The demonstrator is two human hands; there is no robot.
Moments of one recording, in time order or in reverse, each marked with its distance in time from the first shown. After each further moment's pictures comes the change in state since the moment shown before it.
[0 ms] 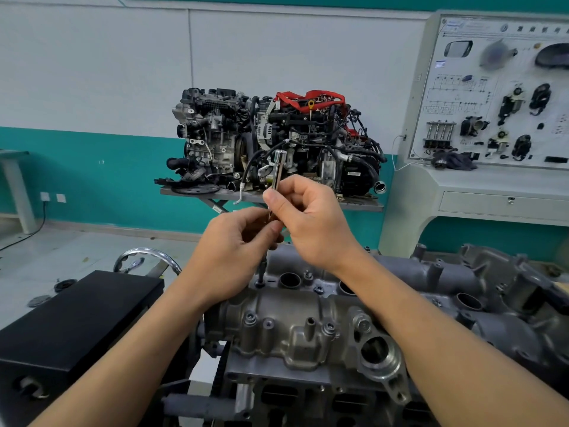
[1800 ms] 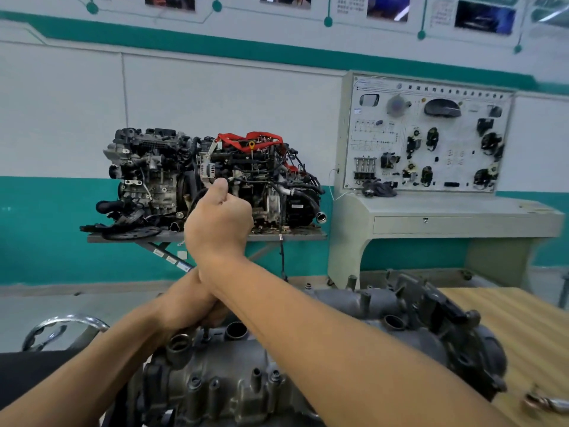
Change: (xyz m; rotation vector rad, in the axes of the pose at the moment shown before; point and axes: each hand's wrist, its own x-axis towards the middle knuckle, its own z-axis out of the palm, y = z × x) left_hand 0.035 -0.012 0.018 -0.161 -0.362 -0.382; right_hand 0.055 -0.048 0.056 -0.023 0.640 0.256
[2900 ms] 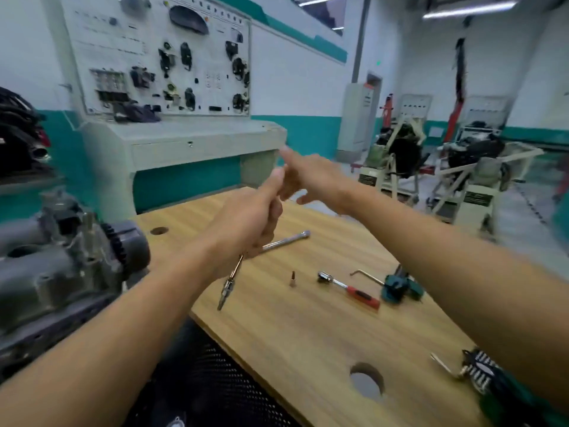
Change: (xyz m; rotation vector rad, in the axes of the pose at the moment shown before) left_hand -0.098 0.209 0.416 -0.381 -0.802 0.130; right_hand -0.068 -0.089 -0.571 -0.867 0.154 0.367
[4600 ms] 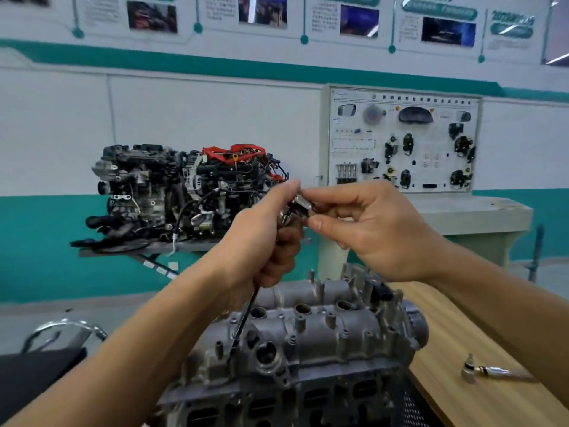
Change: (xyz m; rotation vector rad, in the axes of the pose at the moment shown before) left_hand -0.228 0.093 -0.231 0.033 0.550 0.040; right_hand -0.062 -0.250 0.189 0.377 -0.360 -1.049
